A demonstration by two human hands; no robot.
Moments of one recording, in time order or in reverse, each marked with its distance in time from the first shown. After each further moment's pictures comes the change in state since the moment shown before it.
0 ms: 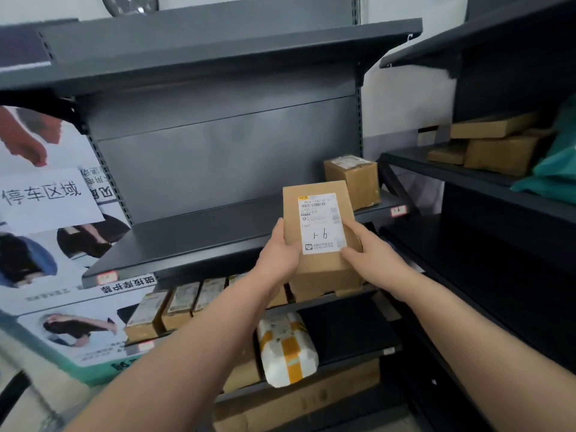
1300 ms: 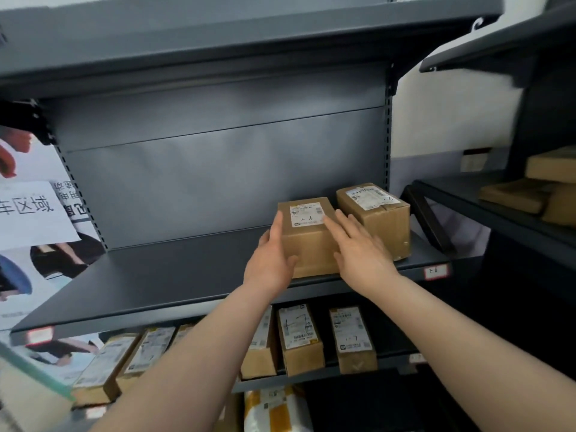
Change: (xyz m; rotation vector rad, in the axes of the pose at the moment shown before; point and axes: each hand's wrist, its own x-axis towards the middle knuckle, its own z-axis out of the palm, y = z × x) left_hand 0.217 -0.011 0.021 0.617 0.225 0.166; right_hand 0.226 0.037 0.003 -0.575 0.030 -0.334
